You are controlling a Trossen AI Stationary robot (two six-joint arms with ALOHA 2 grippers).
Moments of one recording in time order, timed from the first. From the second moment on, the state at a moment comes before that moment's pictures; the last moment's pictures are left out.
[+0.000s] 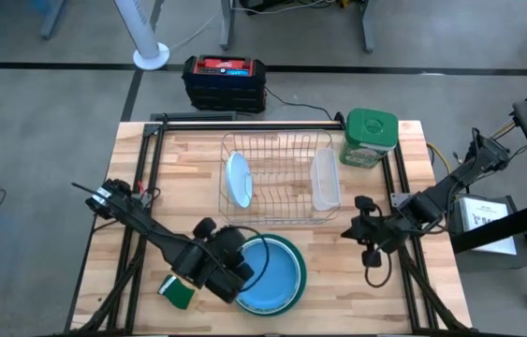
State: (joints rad) left arm -0.58 1.86 1.75 -1.33 -0.61 -1.30; right arm 0.66 1.00 0.79 -0.72 0.40 0.48
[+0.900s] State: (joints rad) left arm -0.58 1.95 1.59 -1.13 -0.37 -1.55; right arm 0.68 1.00 0.79 -0.73 0.39 0.50
